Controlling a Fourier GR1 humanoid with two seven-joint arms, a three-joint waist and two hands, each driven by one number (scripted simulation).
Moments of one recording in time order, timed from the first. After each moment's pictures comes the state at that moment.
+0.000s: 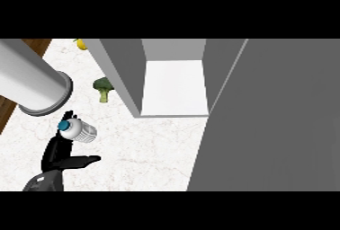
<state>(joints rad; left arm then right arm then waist) -0.31 0.24 0.35 -0.47 0.00 -0.27 -0.79 0.13 -0.27 0.73 -2.47 0.14 -0.37 0.29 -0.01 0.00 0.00</state>
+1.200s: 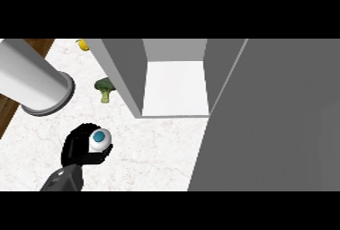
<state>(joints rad) -0.38 0.15 0.36 -0.39 0.09 -0.31 -0.86 0.17 -0.34 0.73 -2.48 0.13 -0.41 0.24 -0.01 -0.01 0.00</state>
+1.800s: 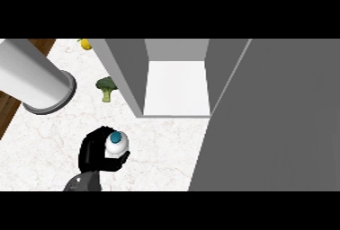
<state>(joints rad) -0.22 0.01 0.19 -0.73 0.17 -0.21 -0.80 0.13 -0.33 0.76 -2.47 0.13 -0.44 0.28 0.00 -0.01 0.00</state>
